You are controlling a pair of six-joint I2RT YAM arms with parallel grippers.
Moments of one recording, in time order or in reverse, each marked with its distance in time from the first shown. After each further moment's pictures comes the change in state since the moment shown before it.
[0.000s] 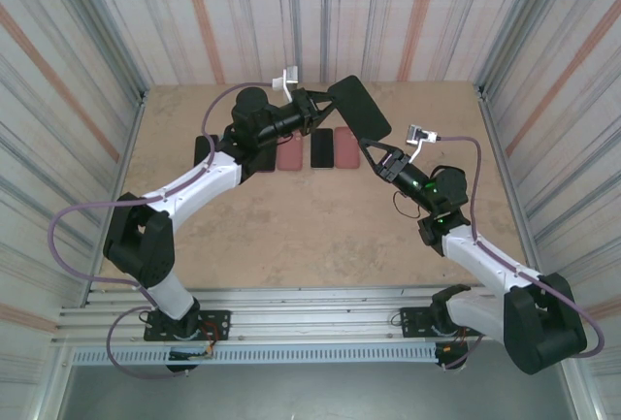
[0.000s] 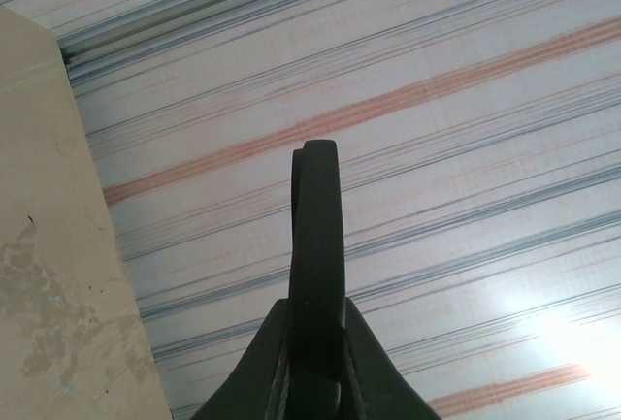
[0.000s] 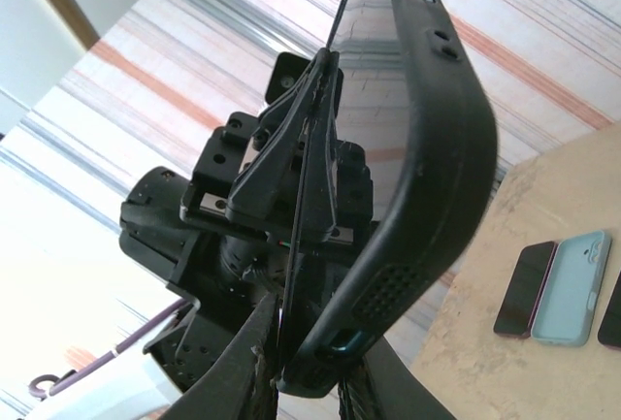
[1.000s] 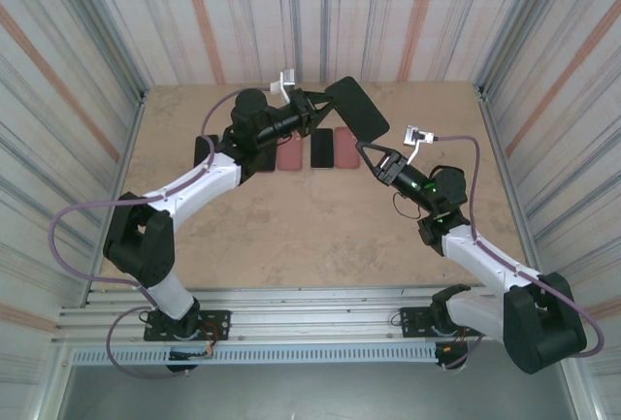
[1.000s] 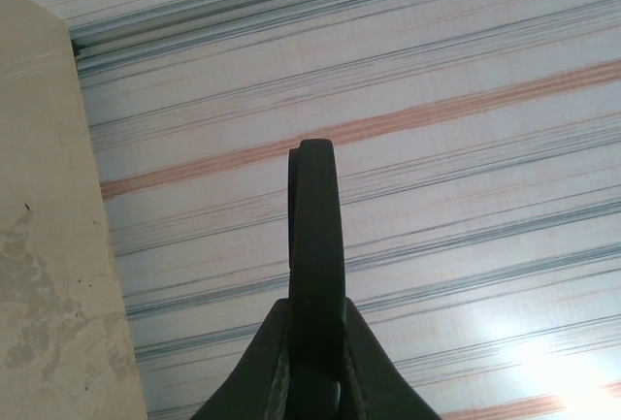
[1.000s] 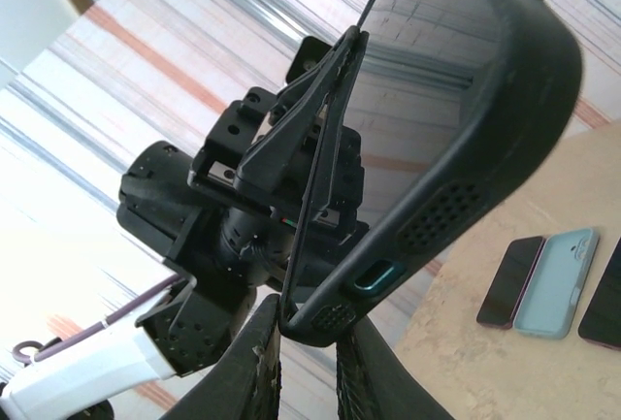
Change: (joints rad) left arm 0.009 0.000 -0.021 0.016 -0.027 -0.084; right arm -0.005 0.003 0.000 -0.013 -0.037 -0.074
